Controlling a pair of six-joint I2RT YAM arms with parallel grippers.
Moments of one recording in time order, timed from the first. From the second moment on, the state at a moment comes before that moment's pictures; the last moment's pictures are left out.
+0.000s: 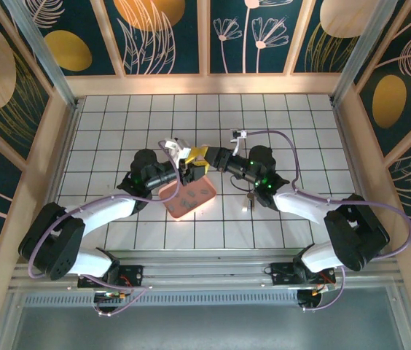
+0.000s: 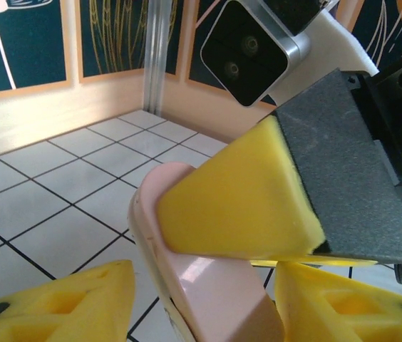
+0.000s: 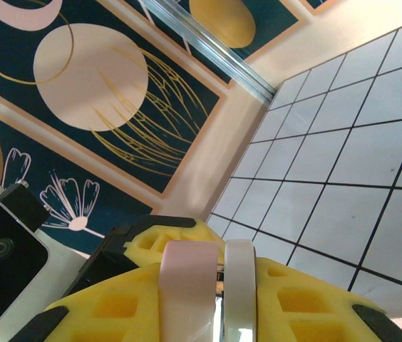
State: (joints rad) left arm -0.58 1.40 0.65 0.67 0.51 -0.15; right arm 0.66 1.41 0.69 0.70 -0.37 0.87
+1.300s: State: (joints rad) left arm -0.59 1.41 0.82 0.12 0.75 0.41; right arm 0.37 1.00 0.59 0.23 -0.75 -0.13
